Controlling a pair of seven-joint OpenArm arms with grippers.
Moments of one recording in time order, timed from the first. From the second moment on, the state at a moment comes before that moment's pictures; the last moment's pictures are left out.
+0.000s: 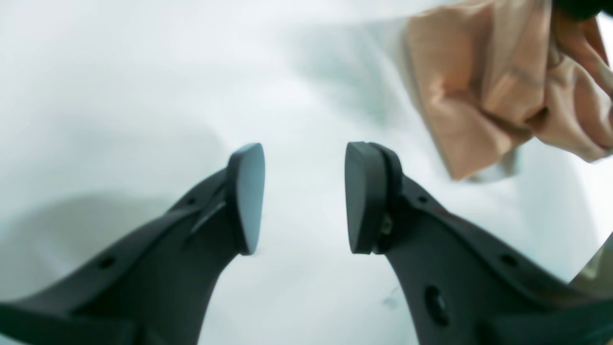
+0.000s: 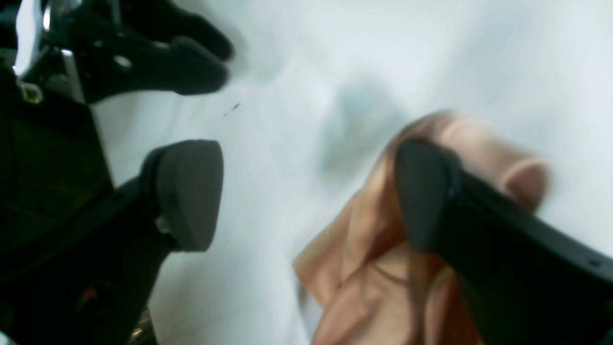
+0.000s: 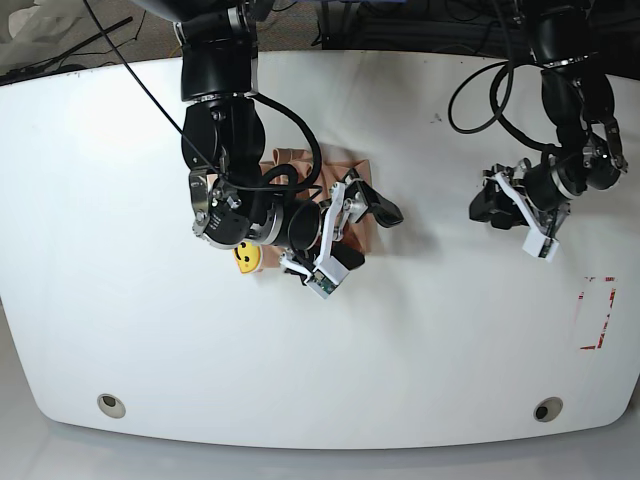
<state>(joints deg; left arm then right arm) 0.5 -16.8 -20.4 93.9 -42.0 -35.7 65.3 11.4 -4.7 -5.0 91.1 36.5 40.5 -67.9</state>
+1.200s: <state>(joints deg) 0.7 -18.6 -10.1 94.0 -38.0 -35.7 64.9 8.9 -0.2 -5.3 82.8 36.2 40.6 -60.9</state>
